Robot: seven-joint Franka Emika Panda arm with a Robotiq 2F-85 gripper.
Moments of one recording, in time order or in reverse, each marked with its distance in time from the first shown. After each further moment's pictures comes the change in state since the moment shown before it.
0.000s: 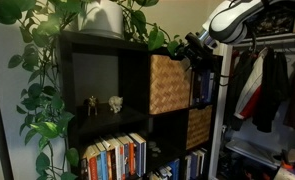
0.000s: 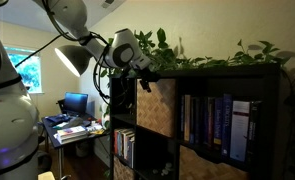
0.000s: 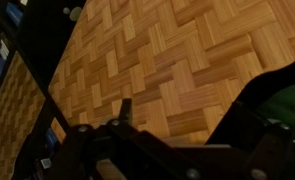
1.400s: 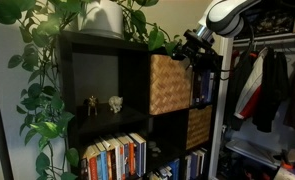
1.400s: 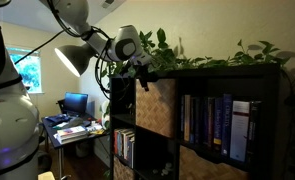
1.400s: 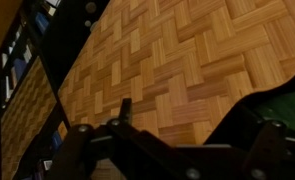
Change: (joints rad) arm 0.038 0.016 -0.030 0.100 -0.001 -0.218 -0.066
